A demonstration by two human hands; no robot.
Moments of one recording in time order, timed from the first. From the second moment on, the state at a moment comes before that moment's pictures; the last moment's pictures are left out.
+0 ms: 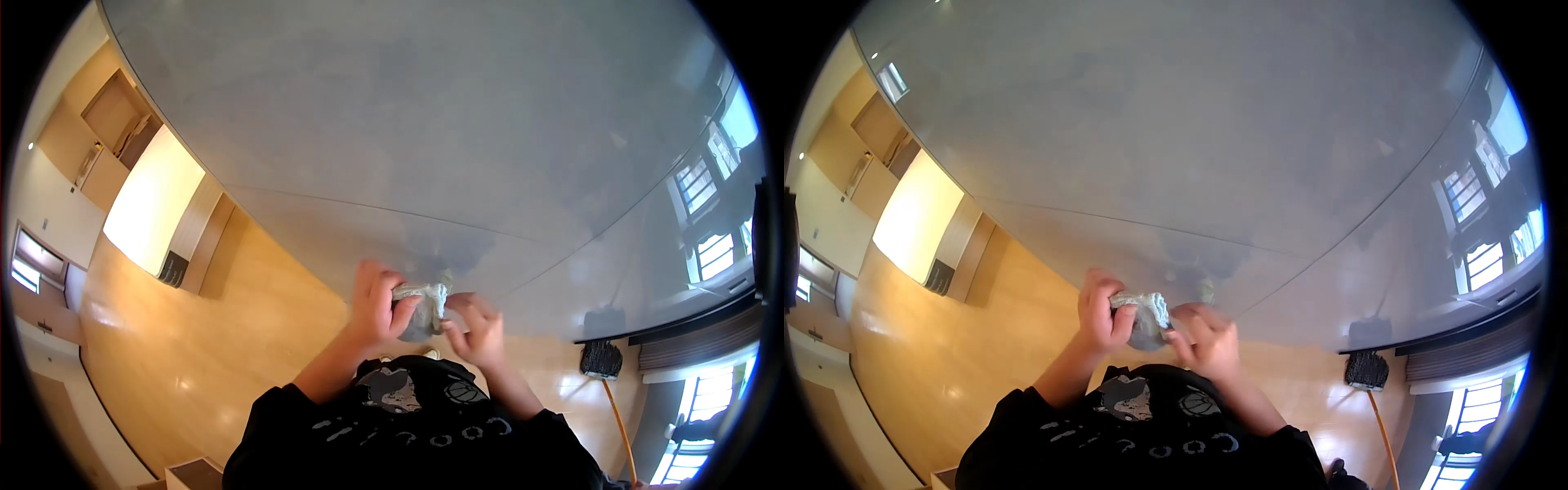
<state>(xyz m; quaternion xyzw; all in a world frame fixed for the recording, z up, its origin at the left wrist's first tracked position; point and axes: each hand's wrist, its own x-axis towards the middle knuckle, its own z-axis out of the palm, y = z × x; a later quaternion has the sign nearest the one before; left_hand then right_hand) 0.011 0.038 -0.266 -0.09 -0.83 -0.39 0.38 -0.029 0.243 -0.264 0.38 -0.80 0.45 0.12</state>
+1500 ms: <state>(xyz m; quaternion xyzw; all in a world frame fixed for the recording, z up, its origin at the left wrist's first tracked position) 0.015 -0.045 -0.042 0.07 -0.75 0.00 0.65 -0.082 0.365 -0.223 0.06 -0.68 0.29 0.67</state>
